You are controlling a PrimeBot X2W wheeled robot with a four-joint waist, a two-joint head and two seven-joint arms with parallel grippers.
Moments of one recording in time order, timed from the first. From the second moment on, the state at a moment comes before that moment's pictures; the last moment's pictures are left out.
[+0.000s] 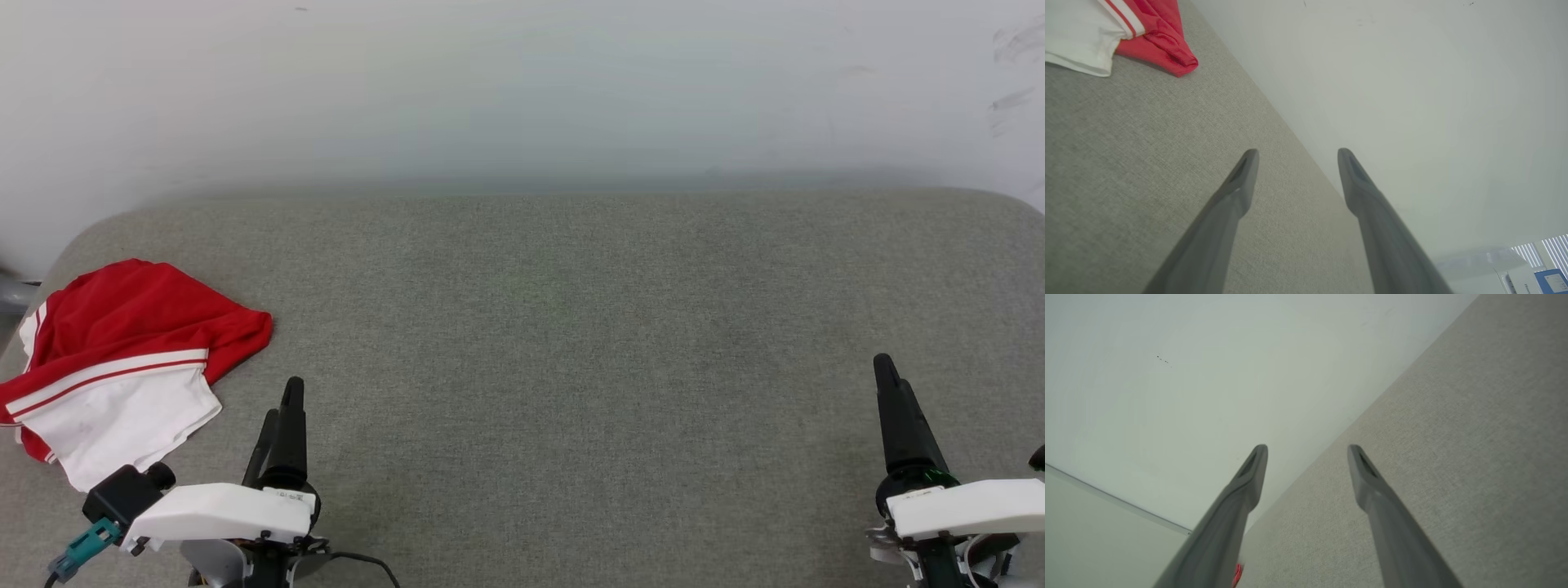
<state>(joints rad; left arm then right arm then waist) -0.05 0.05 0.06 0.13 -1.06 -0.03 -0.03 -0.04 -0.05 -0.11 0.12 1.01 0.13 -0.03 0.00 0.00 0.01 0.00</state>
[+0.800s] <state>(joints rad) -0.04 0.07 -0.06 0.07 -0.55 0.10 -0.13 -0.01 -0.05 -0.07 0.06 0.51 0.13 -0.13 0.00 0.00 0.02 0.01</state>
